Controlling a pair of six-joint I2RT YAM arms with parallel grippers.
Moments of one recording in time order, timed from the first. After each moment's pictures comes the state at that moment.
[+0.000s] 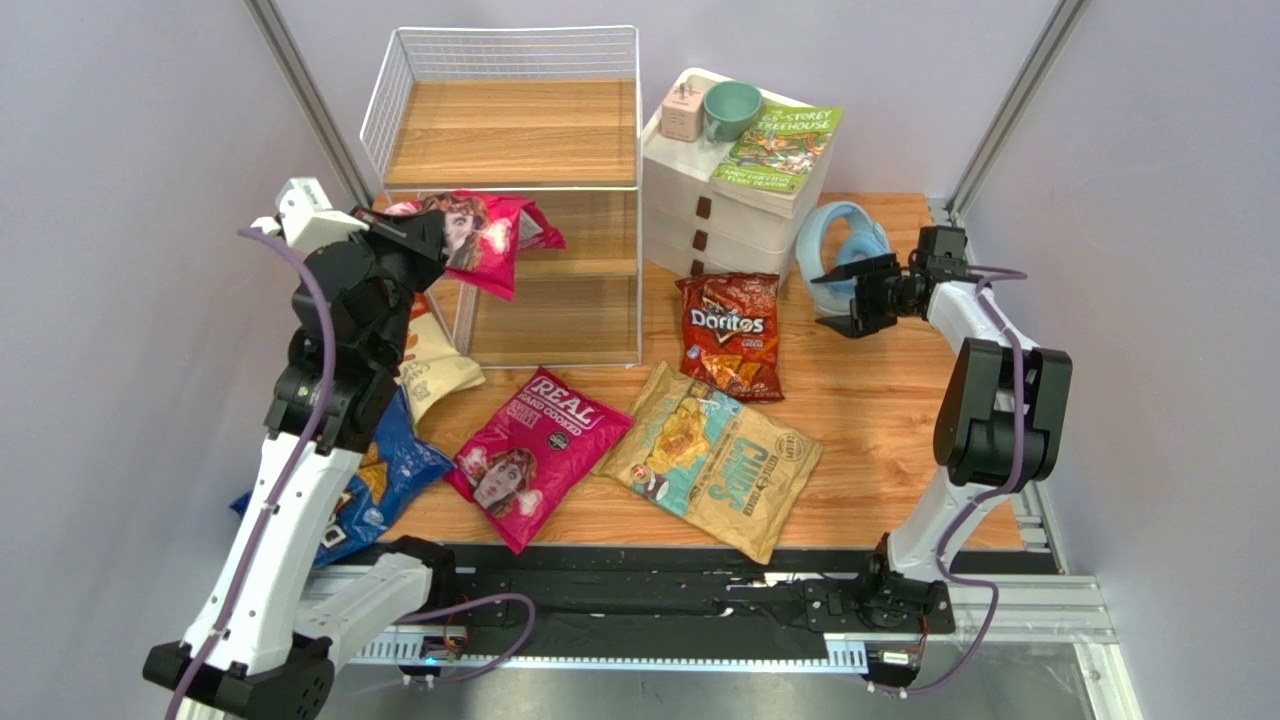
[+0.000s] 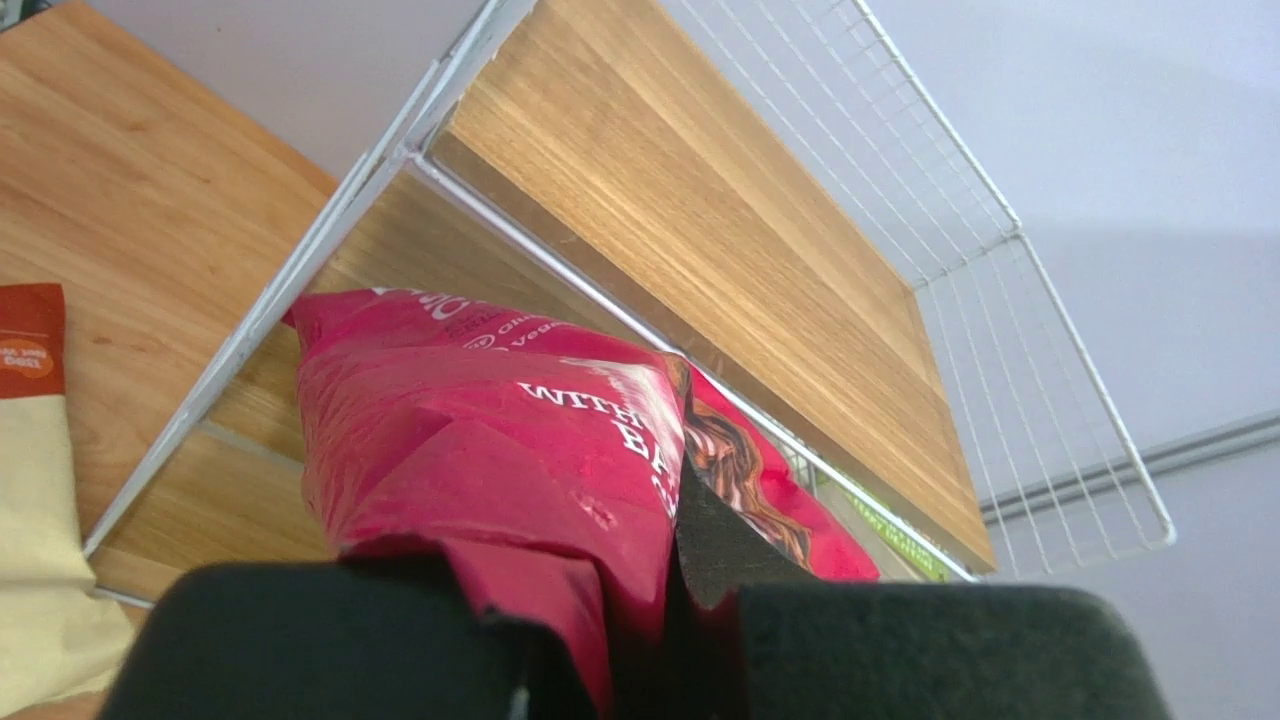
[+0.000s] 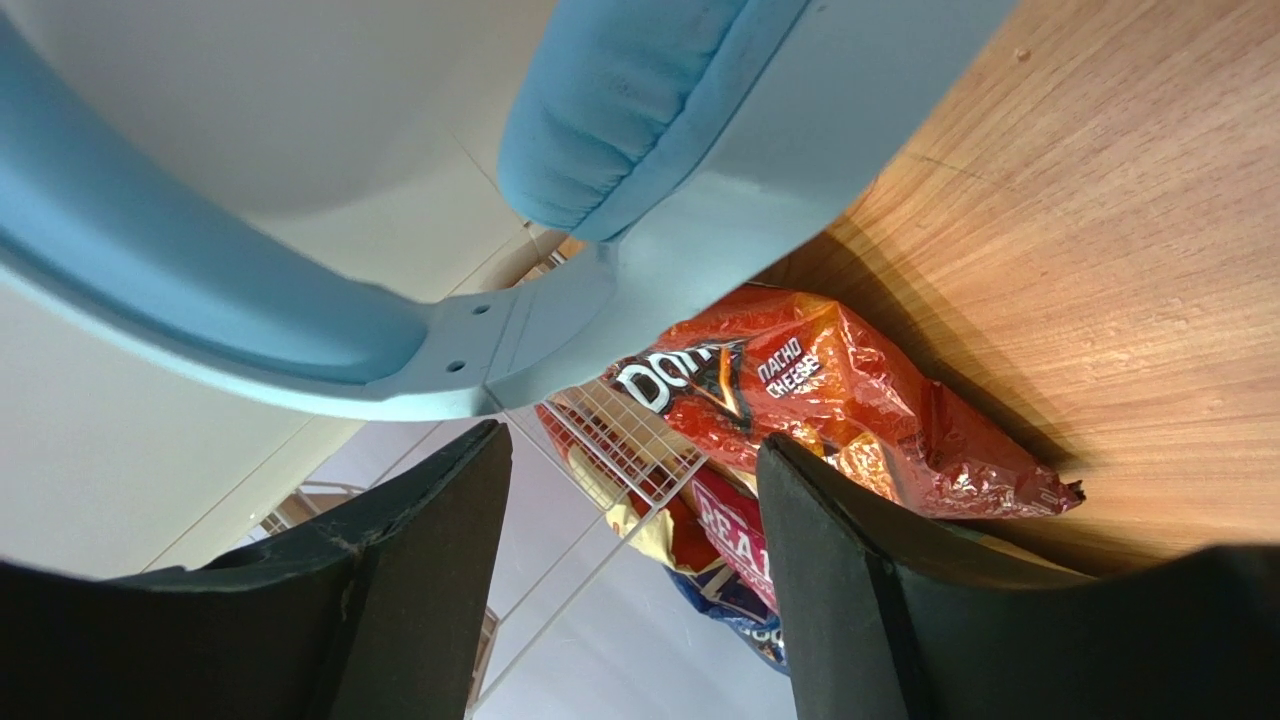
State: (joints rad) left arm -0.29 0.94 1.27 -0.34 -0.36 -0.78; right arm -0.19 1.81 1.28 -0.43 -0.60 1.21
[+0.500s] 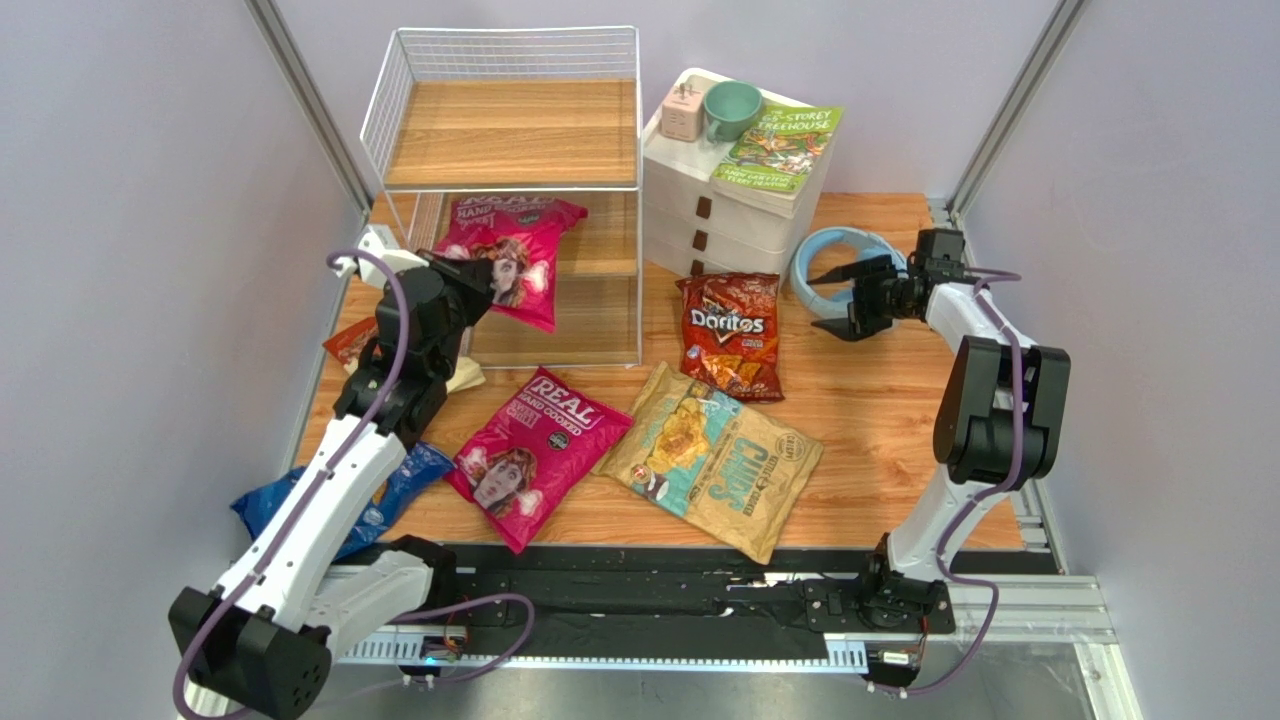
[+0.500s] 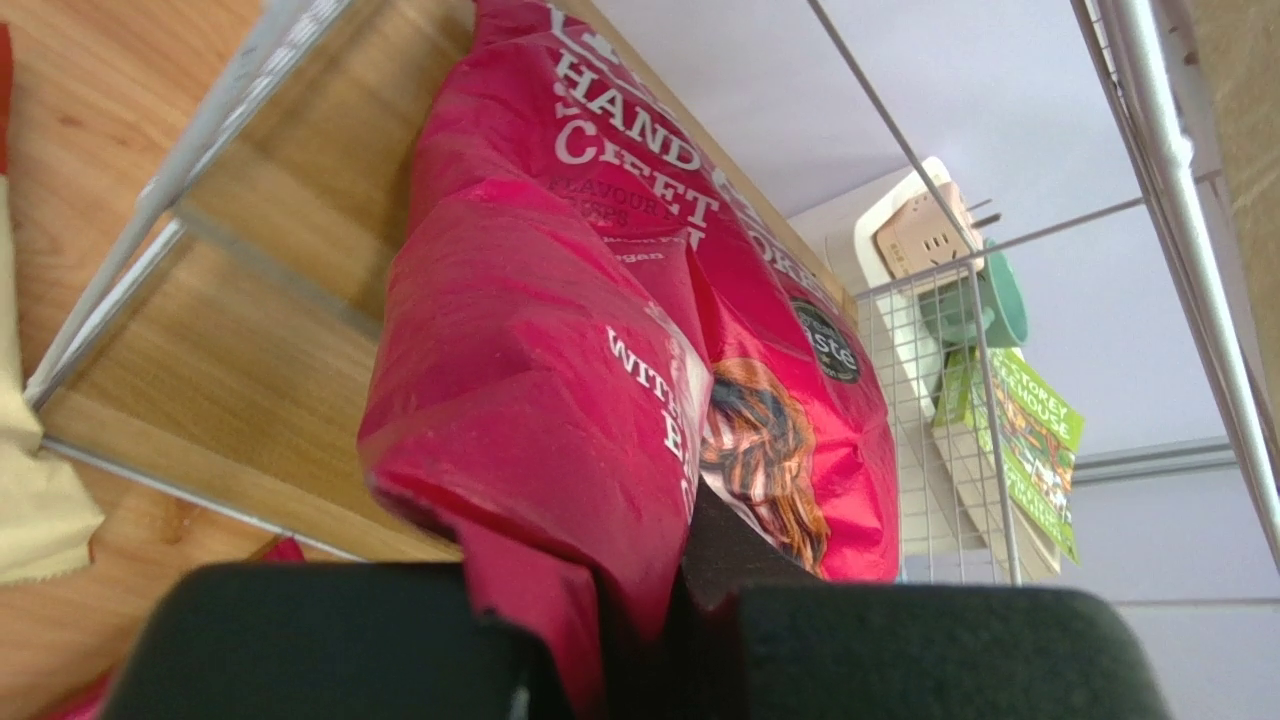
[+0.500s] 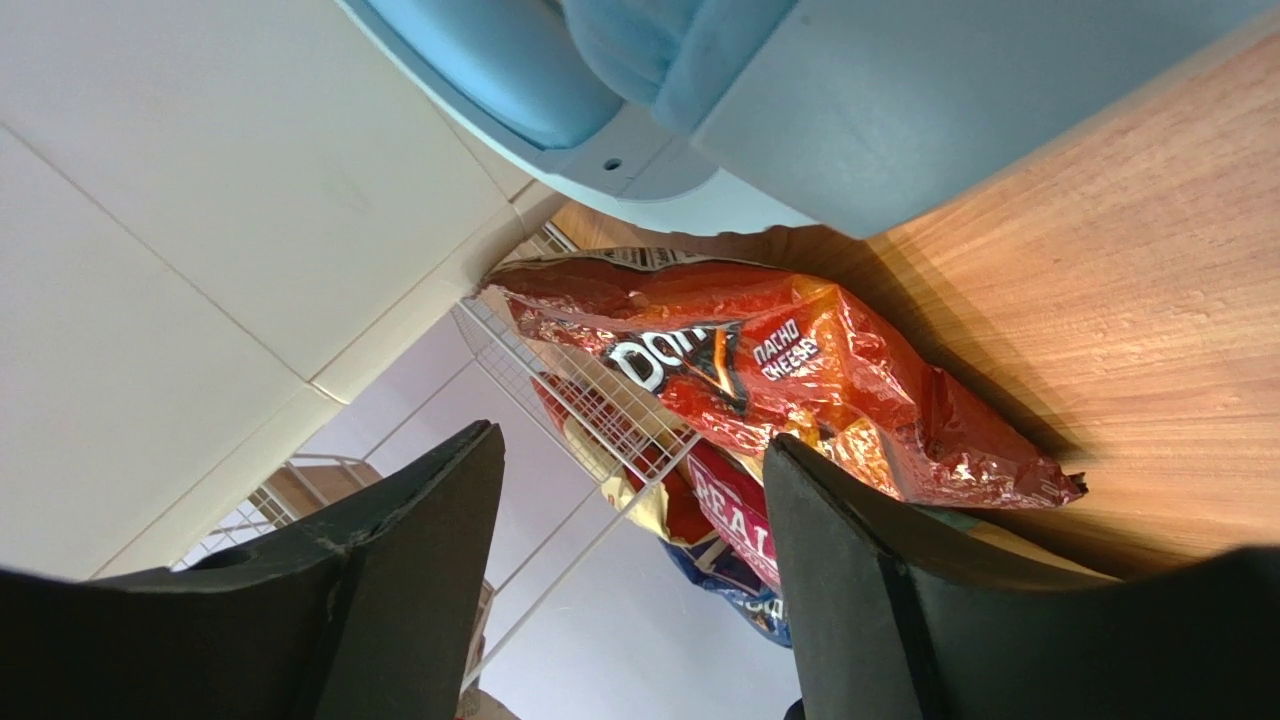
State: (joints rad) left arm -0.34 1.00 0.96 -0.14 -0.38 -0.93; right arm -0.18 1.82 1.28 -0.42 -0.64 1.20
